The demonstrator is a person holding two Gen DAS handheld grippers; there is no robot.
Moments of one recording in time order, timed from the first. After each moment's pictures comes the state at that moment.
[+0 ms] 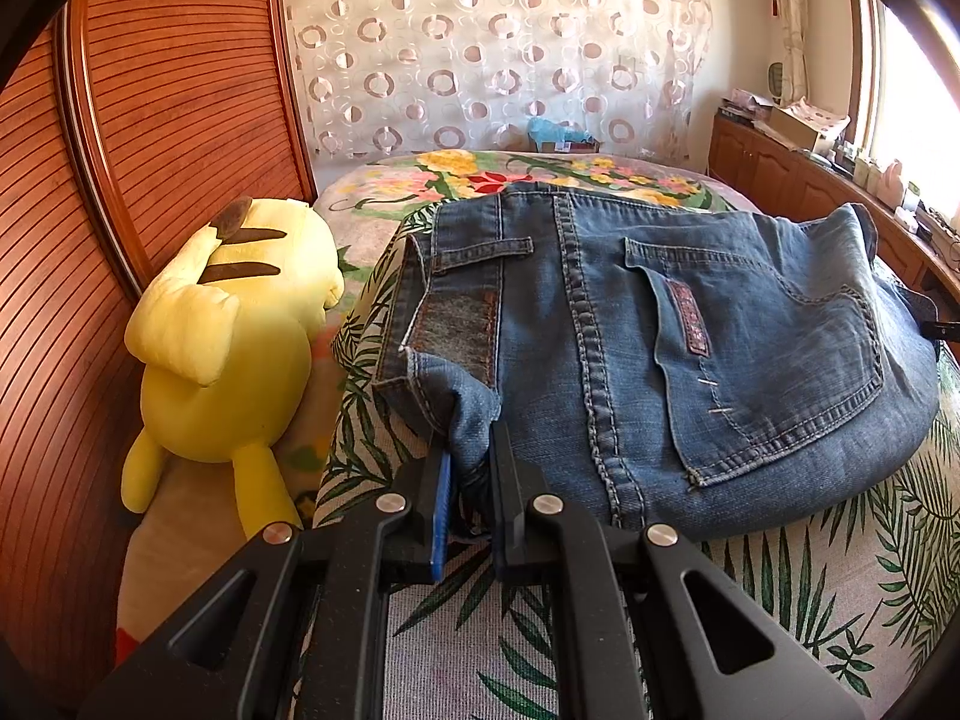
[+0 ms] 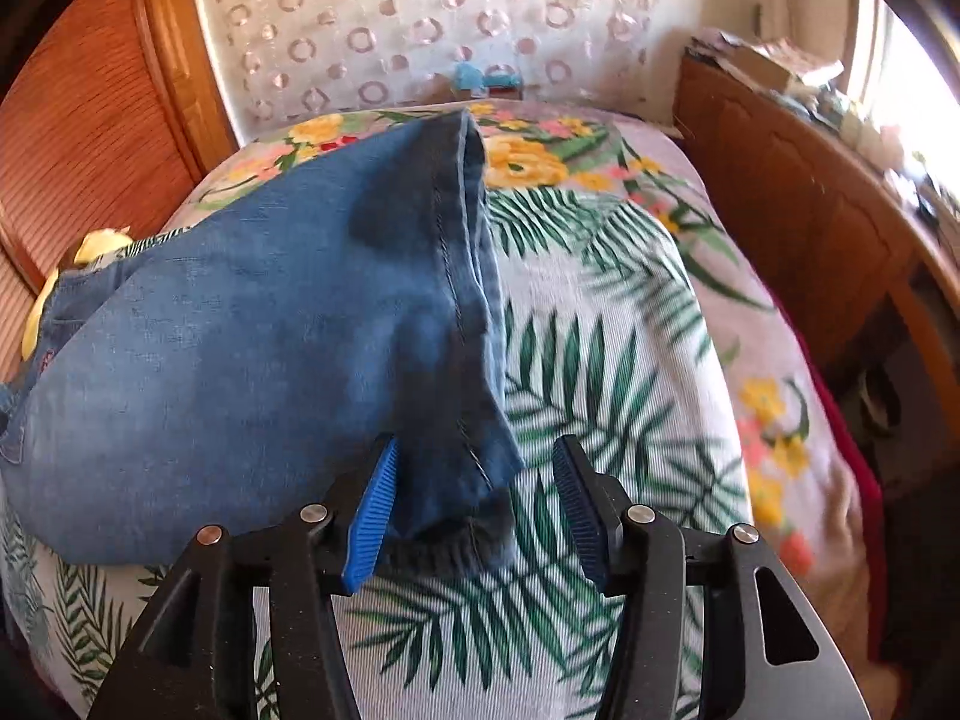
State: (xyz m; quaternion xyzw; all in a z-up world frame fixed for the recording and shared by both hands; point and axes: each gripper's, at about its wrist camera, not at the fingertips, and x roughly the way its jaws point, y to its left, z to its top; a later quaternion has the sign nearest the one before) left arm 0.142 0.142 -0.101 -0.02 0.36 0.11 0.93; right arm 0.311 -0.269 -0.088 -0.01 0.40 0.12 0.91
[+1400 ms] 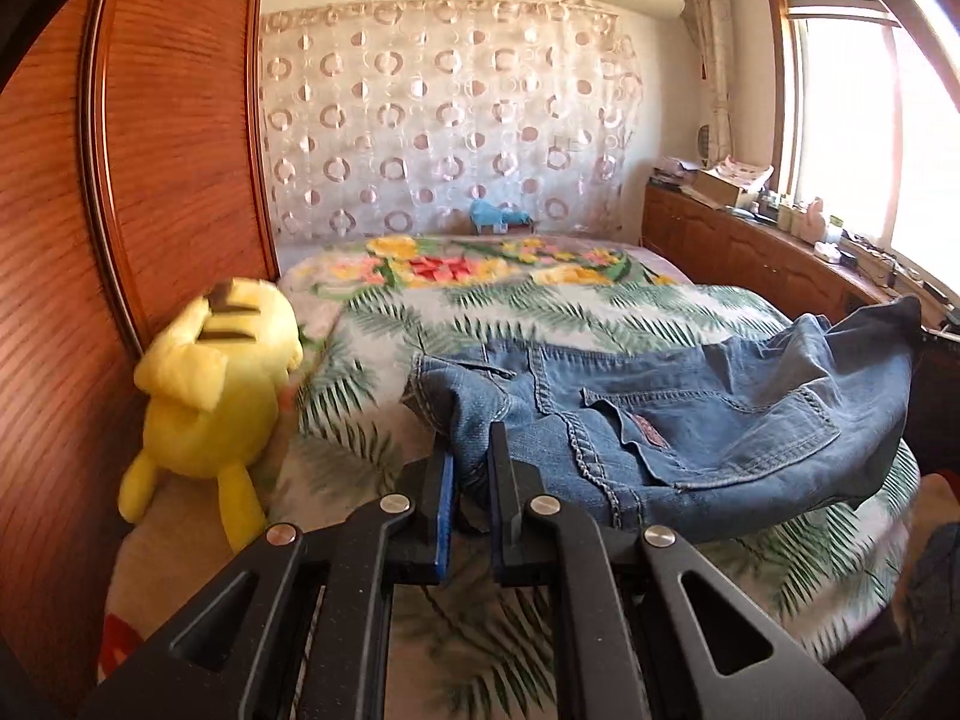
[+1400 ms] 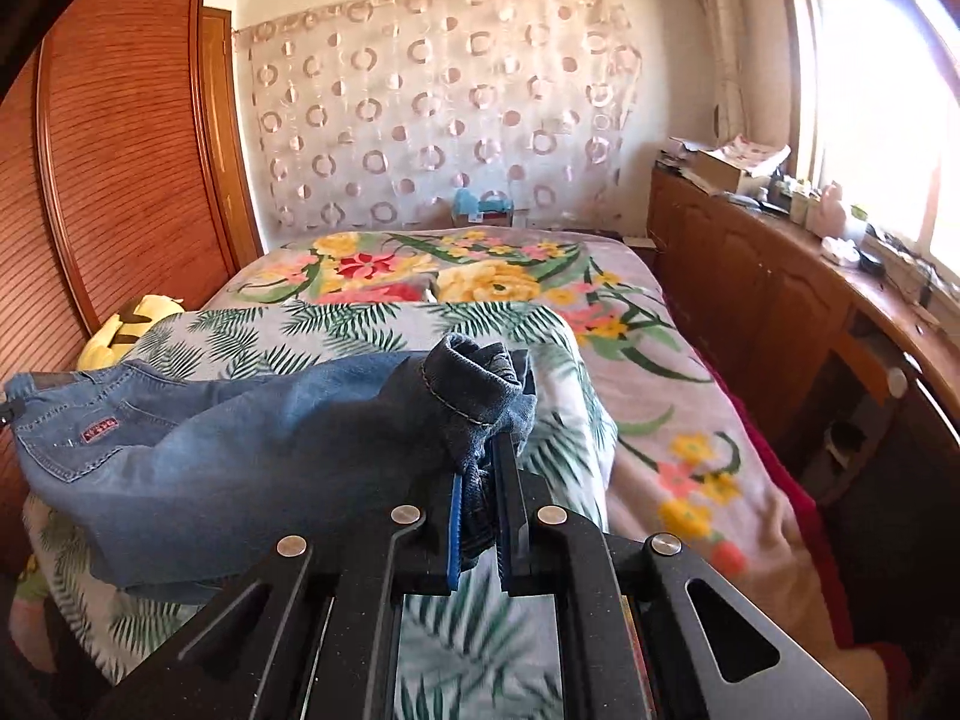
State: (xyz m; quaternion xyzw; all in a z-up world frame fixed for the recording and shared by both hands) left arm 0.024 0.070 -0.040 -0.02 0.28 0.05 0.96; right arm 0.107 -0.360 -0.053 0.00 0.24 0.13 0.96
